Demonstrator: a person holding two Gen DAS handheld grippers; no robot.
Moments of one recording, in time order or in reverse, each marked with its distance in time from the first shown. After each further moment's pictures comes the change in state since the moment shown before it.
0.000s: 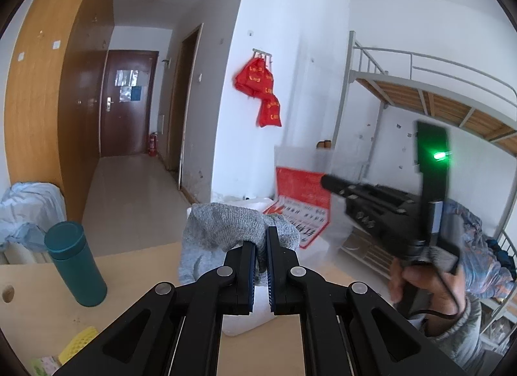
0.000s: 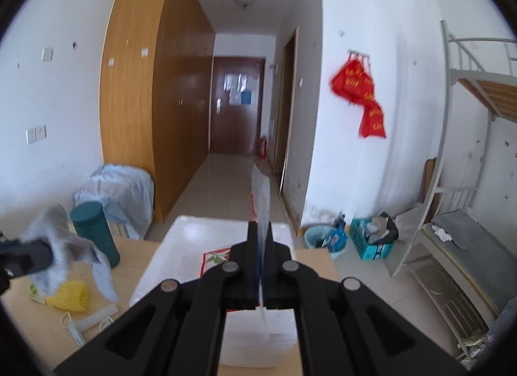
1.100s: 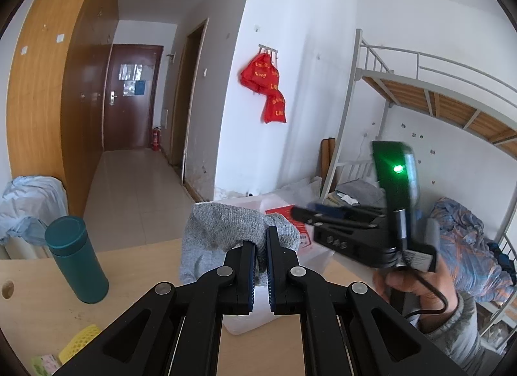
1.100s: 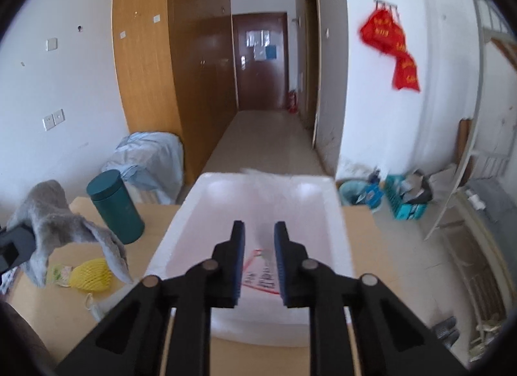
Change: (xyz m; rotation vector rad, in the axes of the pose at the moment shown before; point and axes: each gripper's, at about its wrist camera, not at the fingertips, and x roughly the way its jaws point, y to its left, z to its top) left arm 0.010 0.009 0.009 -0.020 0.023 0.014; right arm 0.045 0.000 -0.001 0.056 0.215 0.165
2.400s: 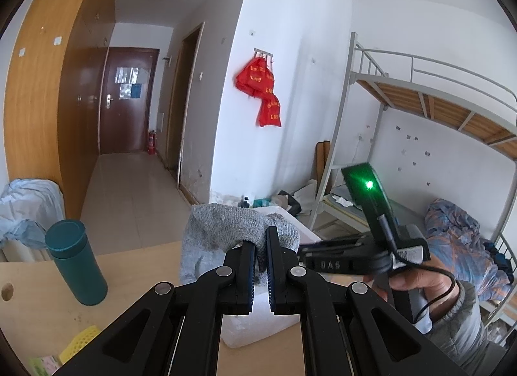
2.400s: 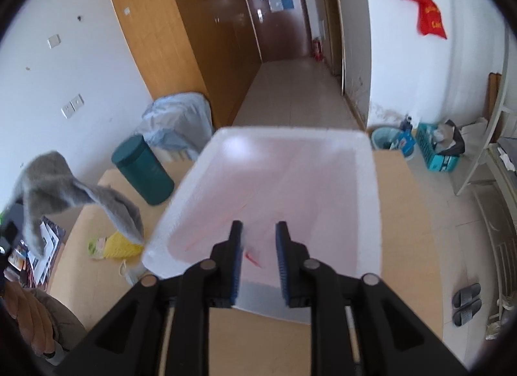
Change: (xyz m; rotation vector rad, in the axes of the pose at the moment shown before) left arm -0.005 0.004 -0.001 0.006 -0.016 -0.022; right arm 0.001 -0.010 -0.011 0.074 0.210 0.166
